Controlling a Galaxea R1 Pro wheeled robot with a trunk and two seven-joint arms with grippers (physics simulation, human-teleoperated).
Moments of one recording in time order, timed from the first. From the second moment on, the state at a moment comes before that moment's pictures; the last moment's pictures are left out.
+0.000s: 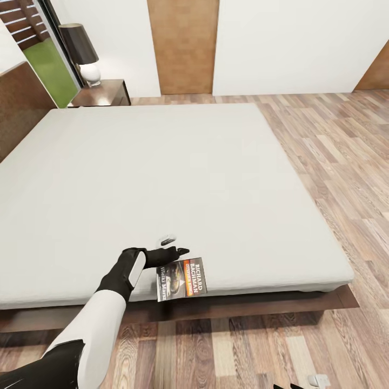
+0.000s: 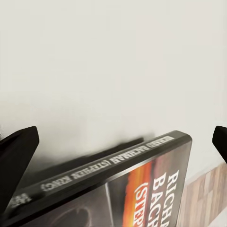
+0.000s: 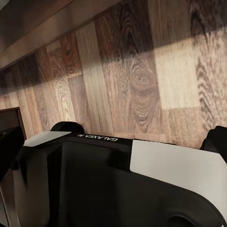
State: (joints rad) left arm -0.88 -0.17 0.23 -0.65 0.07 0.70 -0.43; right arm -0.23 -0.31 -0.08 -0.38 -0.32 0.00 0.97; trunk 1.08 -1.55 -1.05
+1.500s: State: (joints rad) left arm -0.88 -0.14 0.29 -0.65 0.07 0.68 -0.42; right arm -0.23 -0.31 -0.08 -0.38 -0.32 0.00 0.97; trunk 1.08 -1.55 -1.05
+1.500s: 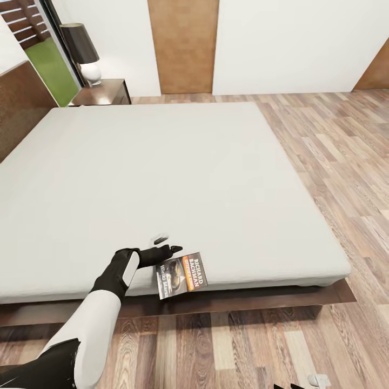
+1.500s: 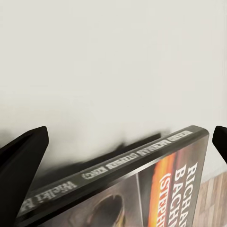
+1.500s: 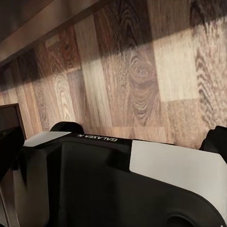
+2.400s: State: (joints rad) left arm -0.88 -0.14 0.29 -0.65 0.06 0.68 -0.42; right arm -0.23 -0.31 -0.08 -0.38 -0.32 0.00 0.98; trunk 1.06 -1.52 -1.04
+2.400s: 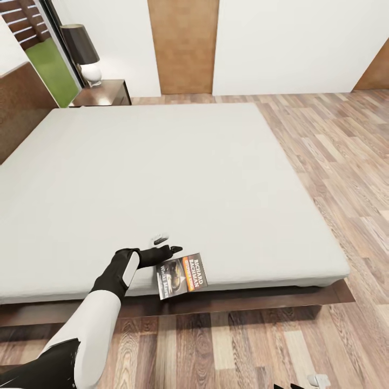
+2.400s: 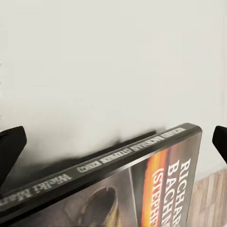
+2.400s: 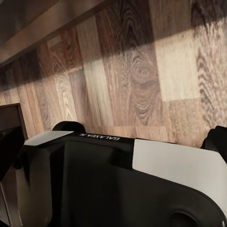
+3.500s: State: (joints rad) left arm -0.88 -0.14 0.29 -0.65 0.06 0.68 -0.42; right arm -0.23 -0.31 -0.08 -0.38 -0.32 0.00 0.98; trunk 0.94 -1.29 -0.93
